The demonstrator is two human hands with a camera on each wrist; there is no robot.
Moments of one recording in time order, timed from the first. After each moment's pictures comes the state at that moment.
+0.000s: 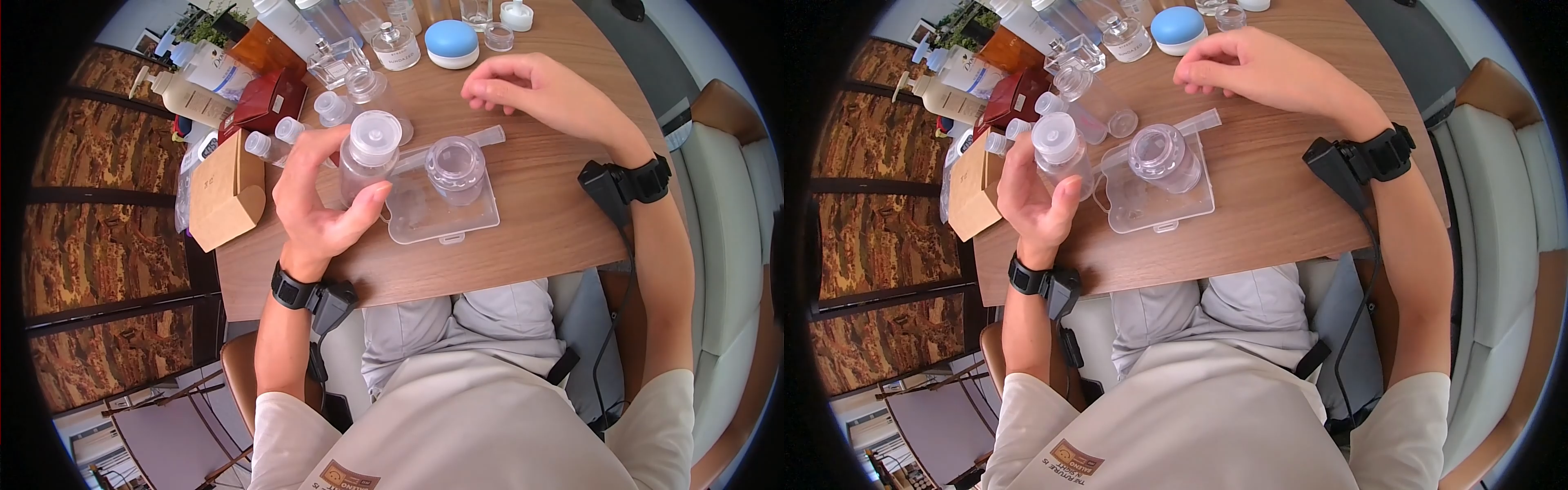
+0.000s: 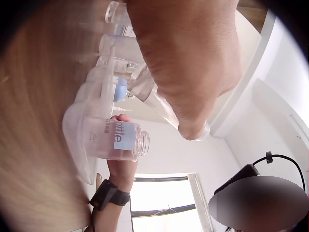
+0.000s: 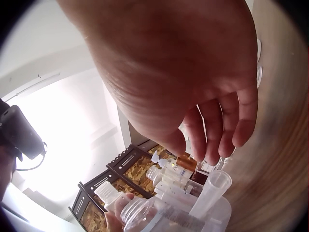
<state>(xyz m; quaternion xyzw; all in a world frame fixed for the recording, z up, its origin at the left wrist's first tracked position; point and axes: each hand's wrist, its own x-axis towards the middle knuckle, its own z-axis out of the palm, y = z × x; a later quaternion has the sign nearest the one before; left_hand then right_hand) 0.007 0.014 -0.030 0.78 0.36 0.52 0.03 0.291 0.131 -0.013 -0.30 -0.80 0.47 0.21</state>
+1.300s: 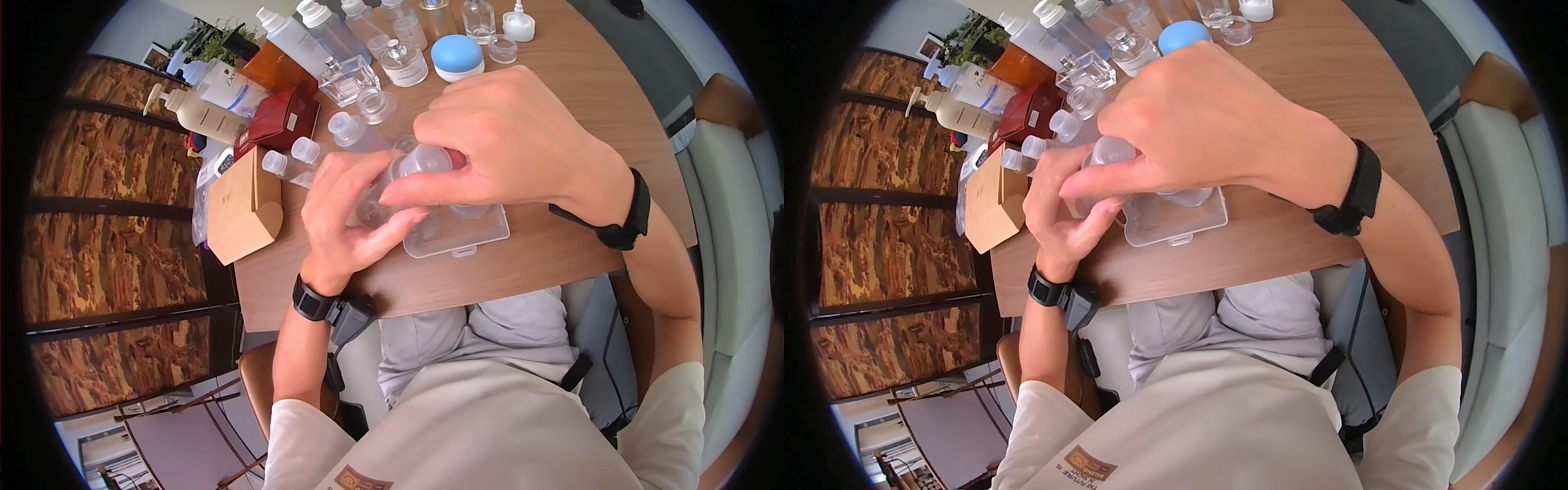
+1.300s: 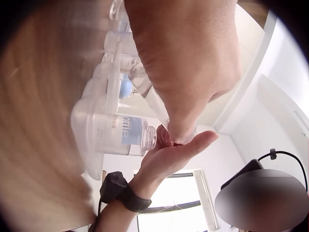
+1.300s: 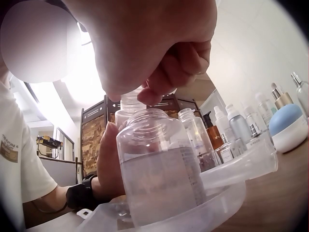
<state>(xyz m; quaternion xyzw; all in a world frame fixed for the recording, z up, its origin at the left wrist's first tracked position) 0.017 0.014 -0.018 0.82 0.35 0.45 -0.02 0.236 0.083 0.017 -0.16 -0.92 0.03 0.36</state>
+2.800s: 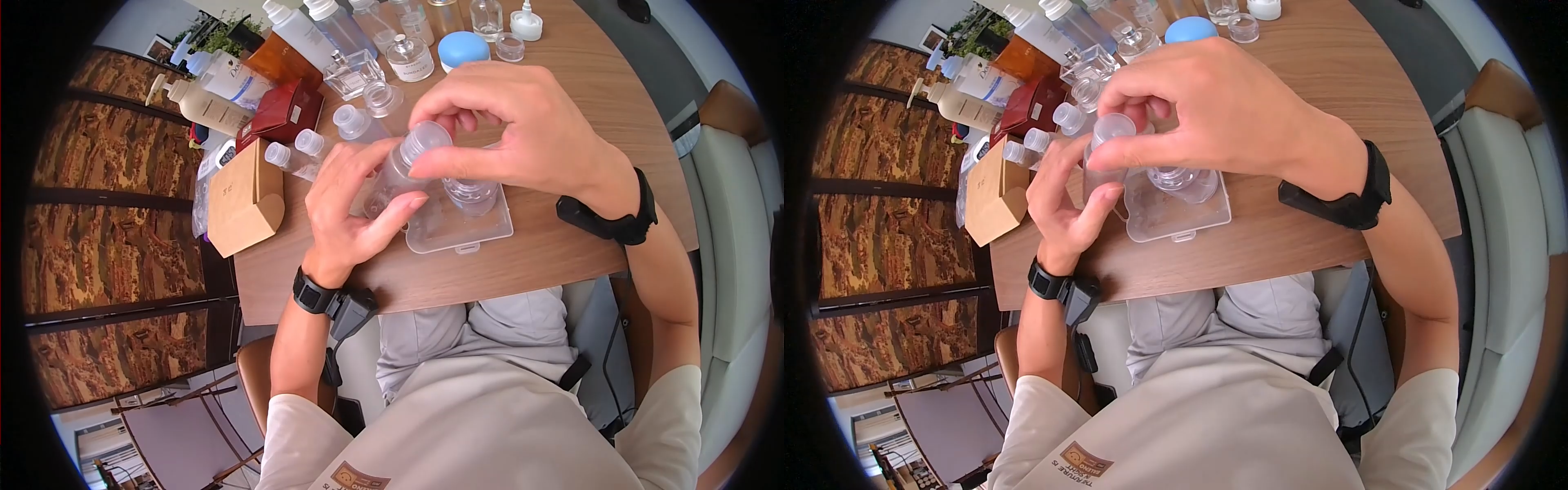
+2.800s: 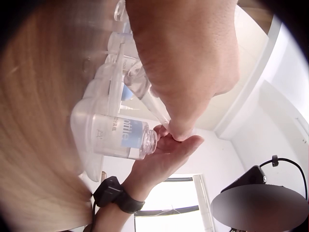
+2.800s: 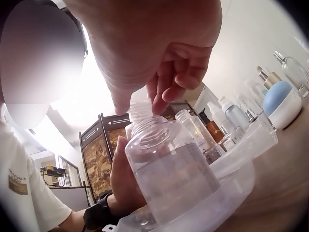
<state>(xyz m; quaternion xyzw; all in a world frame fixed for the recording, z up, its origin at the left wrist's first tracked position) 0.019 0.014 -0.016 0.81 0.38 0.45 0.01 0.249 0.085 0.020 -0.17 -0.88 0.28 0.33</state>
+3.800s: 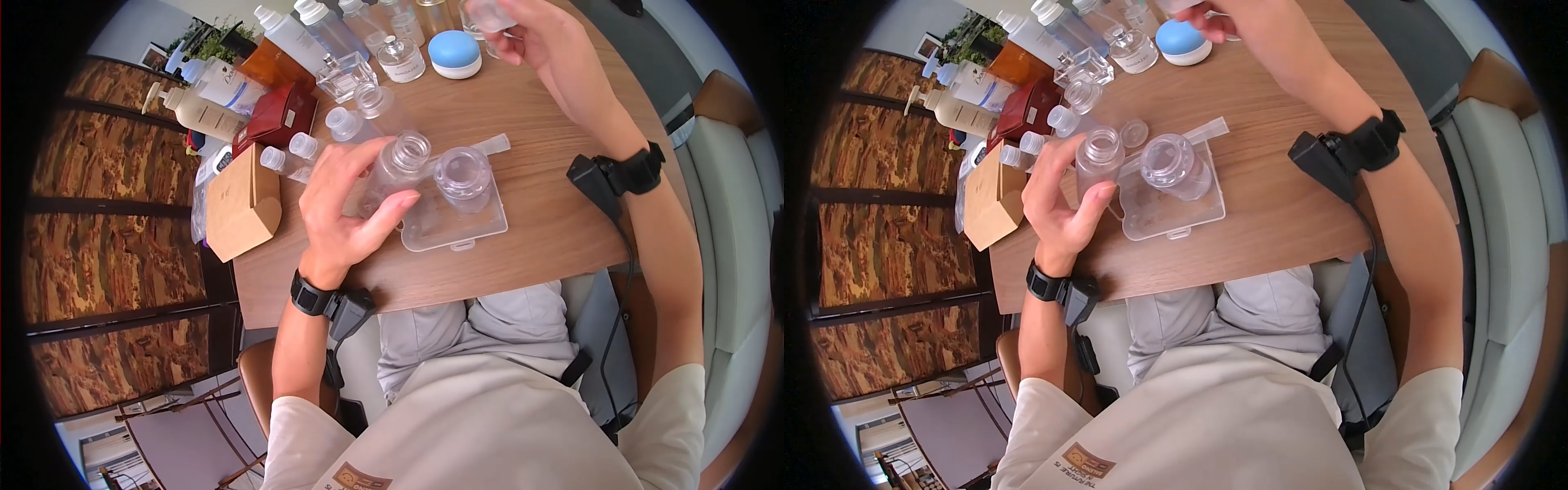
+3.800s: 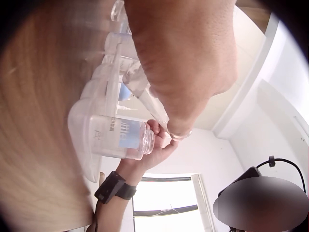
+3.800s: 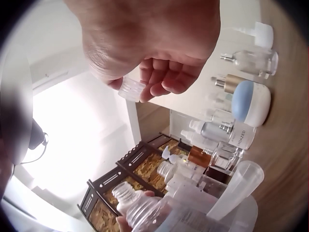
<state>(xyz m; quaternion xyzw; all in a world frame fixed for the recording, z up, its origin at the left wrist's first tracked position) 0.019 0.014 -0.016 0.81 0.38 0.45 0.00 0.269 0.146 0.006 -0.21 -0.69 0.47 0.52</state>
